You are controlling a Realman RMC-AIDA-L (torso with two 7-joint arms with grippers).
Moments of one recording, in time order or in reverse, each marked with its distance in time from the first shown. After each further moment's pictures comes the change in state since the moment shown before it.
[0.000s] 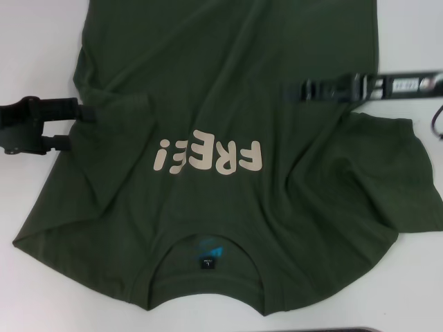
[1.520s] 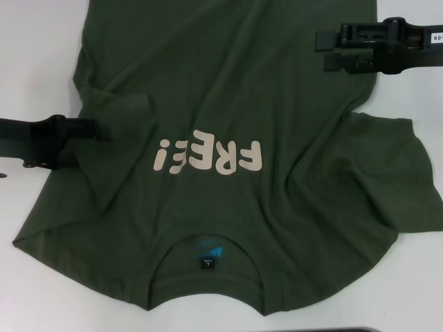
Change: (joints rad) left arm -0.048 -0.040 0.046 0.076 0.130 -0.174 -0.048; right arm 0.033 -0.086 0.039 0.008 0.011 -0.008 0.258
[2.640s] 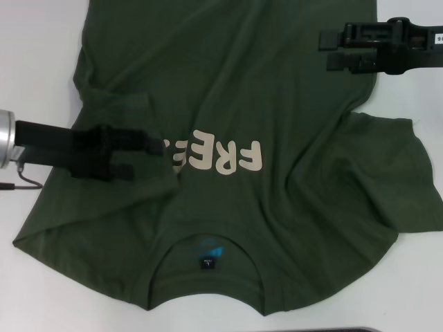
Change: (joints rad) left arm -0.022 -0.048 0.024 -0.024 -0.087 0.210 0.041; right arm -0.008 0.000 0.014 0.003 0.000 -0.003 -0.006
